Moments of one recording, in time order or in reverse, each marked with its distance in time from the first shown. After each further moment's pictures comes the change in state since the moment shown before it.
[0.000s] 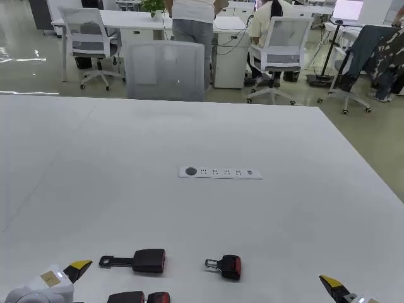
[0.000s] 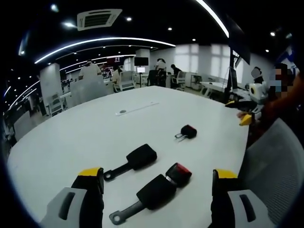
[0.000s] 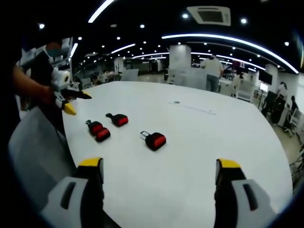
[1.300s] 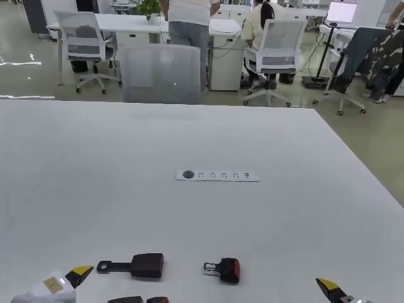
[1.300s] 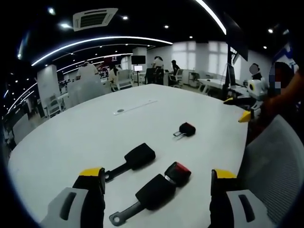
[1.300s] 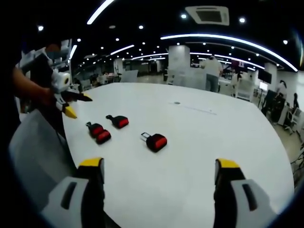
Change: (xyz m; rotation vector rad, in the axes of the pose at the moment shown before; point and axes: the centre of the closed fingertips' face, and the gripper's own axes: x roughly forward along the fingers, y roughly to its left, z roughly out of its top) left arm 0.005 -0.003 -0.001 0.020 0.021 -0.015; right arm 0.001 0.002 0.003 0.017 -0.008 0.000
